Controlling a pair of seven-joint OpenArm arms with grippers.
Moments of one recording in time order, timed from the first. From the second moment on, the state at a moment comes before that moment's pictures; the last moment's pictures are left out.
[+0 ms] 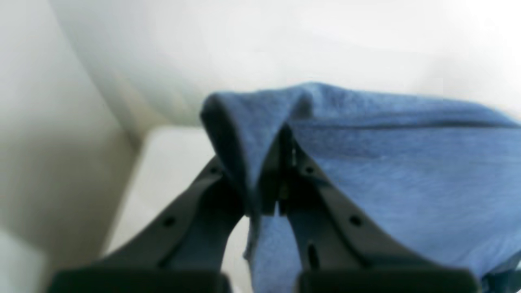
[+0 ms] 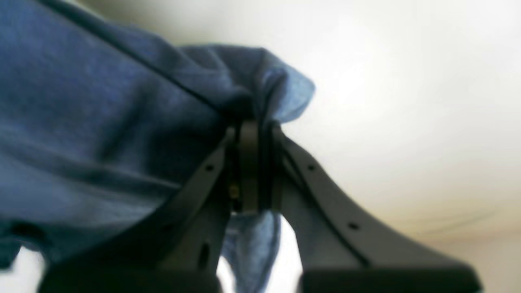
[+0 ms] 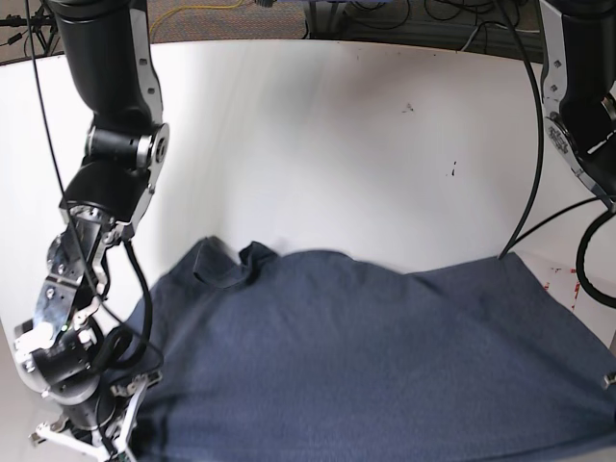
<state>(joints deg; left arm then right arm) -44.7 -27.6 -25.4 92.7 -33.4 -19.3 65.8 47.9 12.8 6.5 96.5 -4.4 40.2 -65.4</state>
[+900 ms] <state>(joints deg) -57.7 -30.3 -23.2 78.2 -36.6 -19.4 64.7 54.0 17.7 1.6 102.6 -4.1 40.6 -67.4</state>
